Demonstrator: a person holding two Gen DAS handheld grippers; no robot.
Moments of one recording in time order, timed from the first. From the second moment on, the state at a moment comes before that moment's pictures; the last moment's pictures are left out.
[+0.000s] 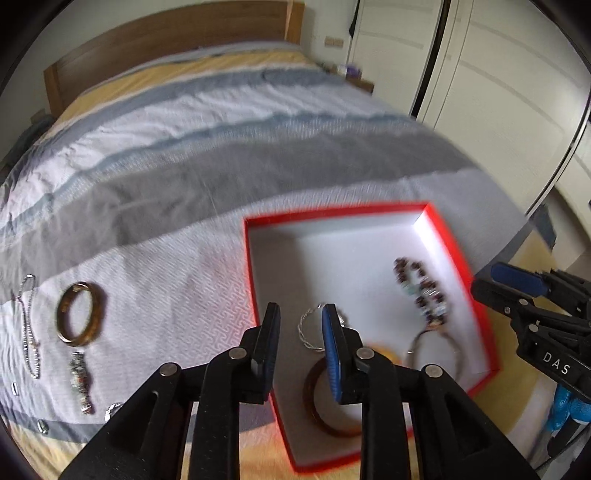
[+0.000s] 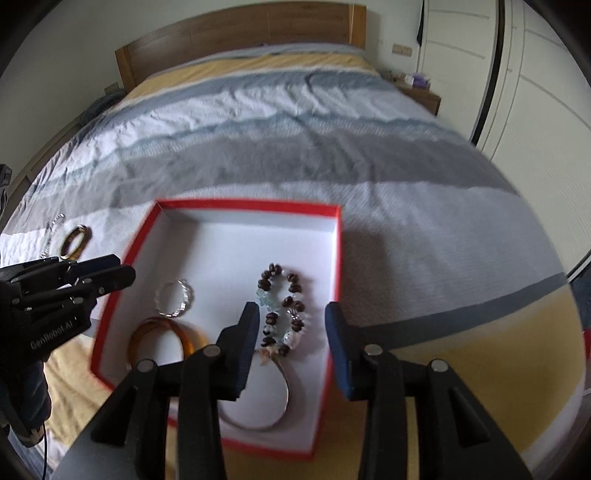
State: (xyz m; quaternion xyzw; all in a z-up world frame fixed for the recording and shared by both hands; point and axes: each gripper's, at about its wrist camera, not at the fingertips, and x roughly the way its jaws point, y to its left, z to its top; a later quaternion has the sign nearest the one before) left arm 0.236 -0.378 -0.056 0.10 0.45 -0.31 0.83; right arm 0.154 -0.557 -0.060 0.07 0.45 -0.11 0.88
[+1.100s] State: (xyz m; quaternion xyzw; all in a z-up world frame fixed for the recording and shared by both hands) left arm 0.233 -0.039 -0.089 0.02 0.46 -0.11 0.88; right arm 0.189 -0.300 -0.064 0.05 0.45 0.10 0.88
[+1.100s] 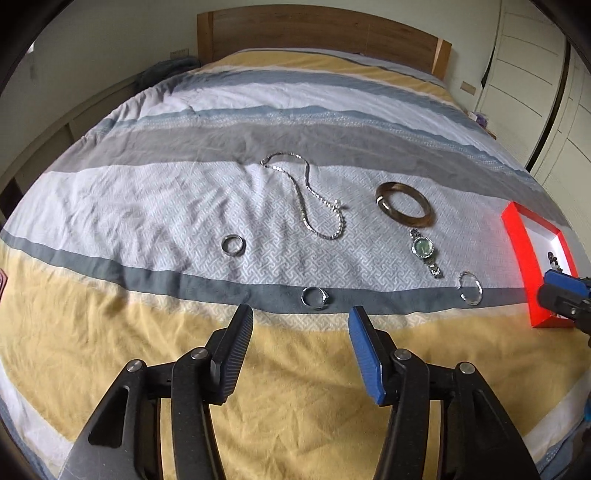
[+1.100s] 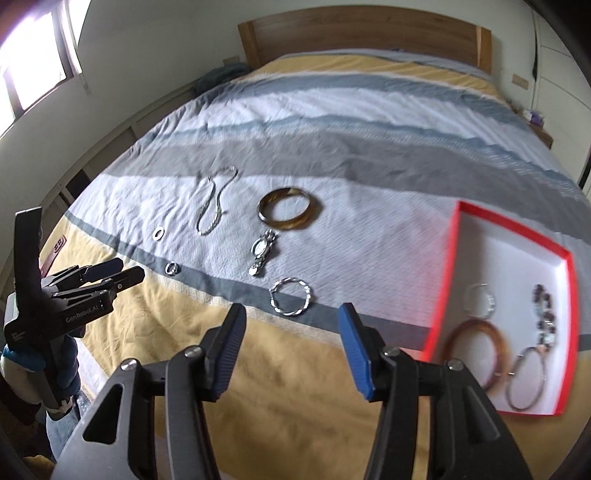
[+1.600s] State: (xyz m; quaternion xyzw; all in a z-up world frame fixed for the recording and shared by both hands) left arm 0.274 -0.047 -0.140 0.00 0.48 -0.10 0.87; right arm 0.239 -0.285 -0.132 0.05 0.51 0.10 0.85
